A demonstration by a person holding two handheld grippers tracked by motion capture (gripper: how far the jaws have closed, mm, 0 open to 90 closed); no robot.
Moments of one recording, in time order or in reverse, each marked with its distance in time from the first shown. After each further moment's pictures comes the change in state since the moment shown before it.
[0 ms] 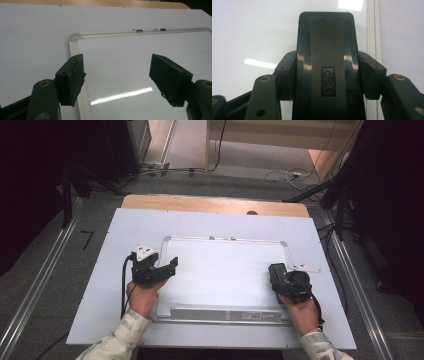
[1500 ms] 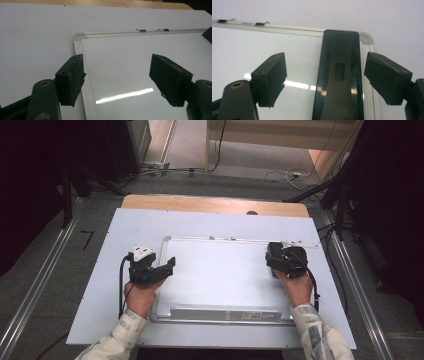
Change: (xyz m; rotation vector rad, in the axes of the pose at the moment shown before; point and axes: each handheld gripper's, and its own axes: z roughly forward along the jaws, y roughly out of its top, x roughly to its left) left arm 0.006 -0.001 -0.002 0.000 0.011 -0.007; right arm -0.006 0.058 0.027 -0.096 0.005 0.022
